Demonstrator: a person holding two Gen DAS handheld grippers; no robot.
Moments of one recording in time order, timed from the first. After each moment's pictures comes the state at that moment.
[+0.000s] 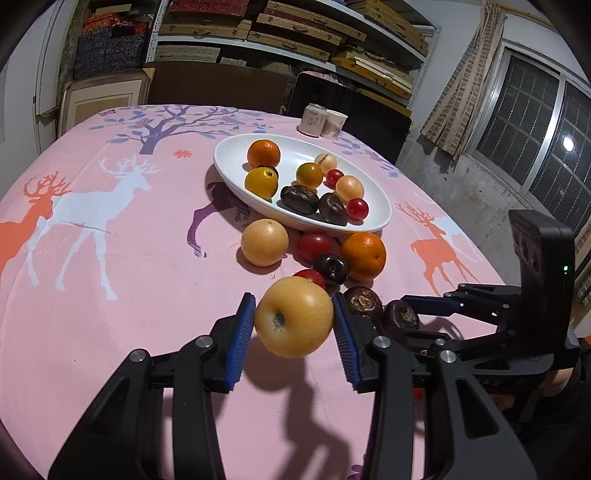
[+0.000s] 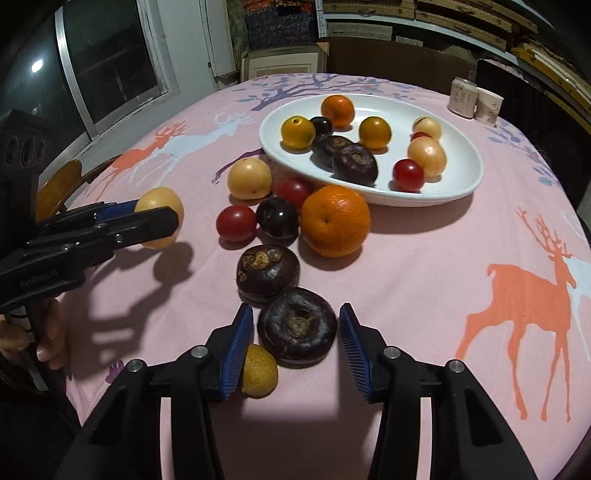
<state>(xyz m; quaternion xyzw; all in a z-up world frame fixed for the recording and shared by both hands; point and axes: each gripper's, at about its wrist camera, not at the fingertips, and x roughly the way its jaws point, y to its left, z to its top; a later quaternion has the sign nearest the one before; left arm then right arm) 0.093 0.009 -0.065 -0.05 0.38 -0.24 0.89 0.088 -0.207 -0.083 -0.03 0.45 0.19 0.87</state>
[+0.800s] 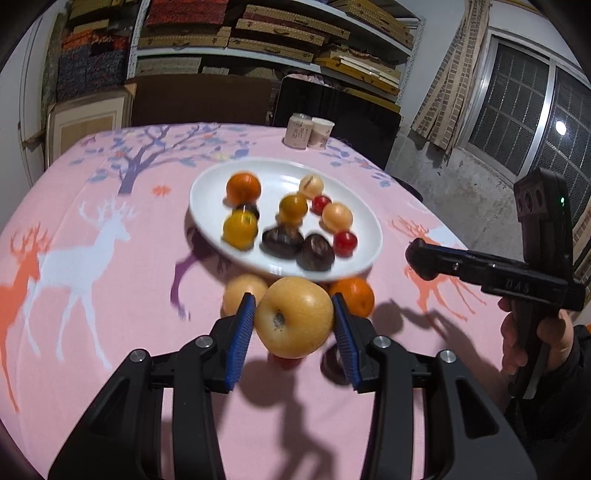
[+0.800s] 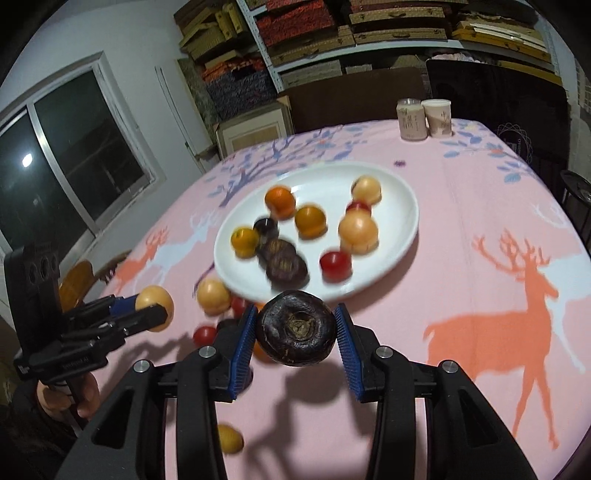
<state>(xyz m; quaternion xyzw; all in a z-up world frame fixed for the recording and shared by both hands) 0.138 -0.019 -0.030 -0.01 0.36 -0.26 0.89 0.131 -0.289 -0.032 0.11 0.37 0.17 0.90</state>
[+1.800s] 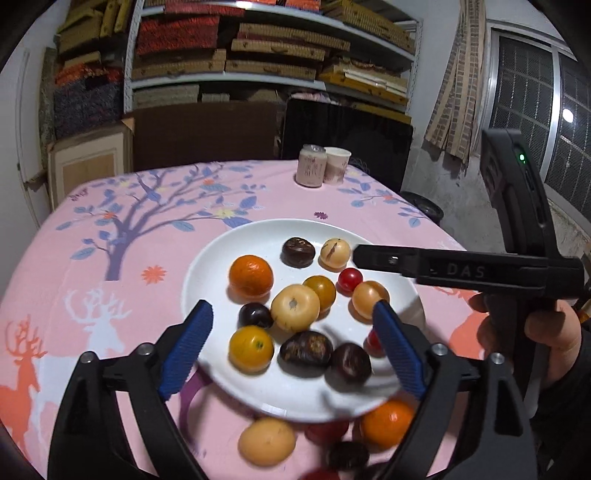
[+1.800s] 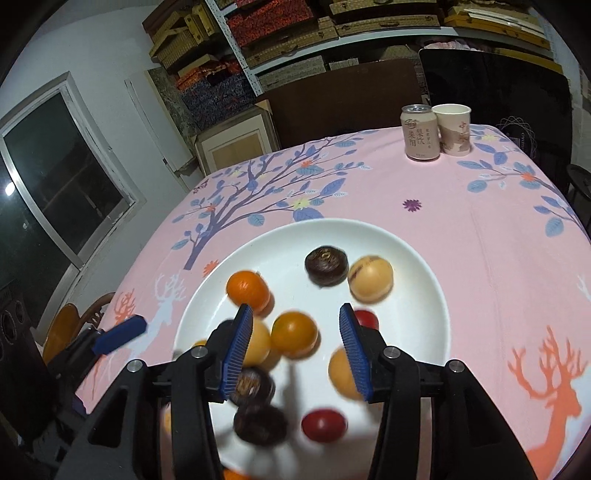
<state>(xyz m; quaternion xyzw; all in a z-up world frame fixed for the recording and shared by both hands) 0.213 -0.053 -0.013 0.02 0.32 -0.23 0.92 0.258 -0.278 -0.026 0.14 0.39 0.15 0.90</state>
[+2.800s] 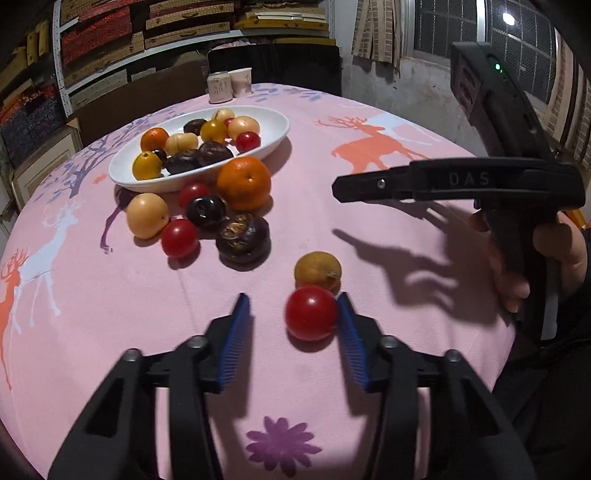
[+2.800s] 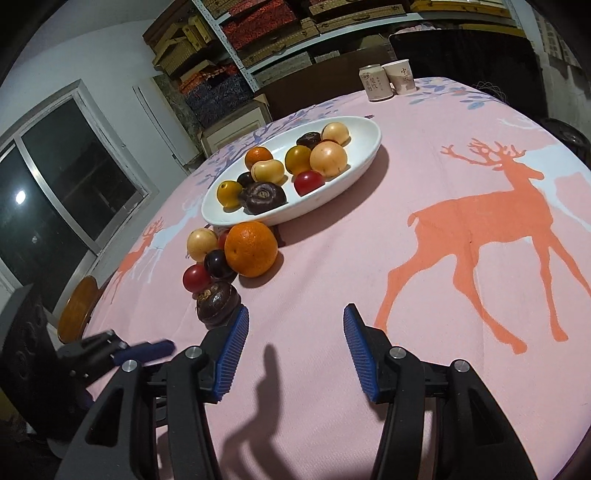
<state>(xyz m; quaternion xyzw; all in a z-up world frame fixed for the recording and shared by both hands) 0.026 -0.084 -0.091 0.16 0.39 -0.31 0.85 0.064 -0.296 -0.095 0.19 0.38 0.15 0.89</state>
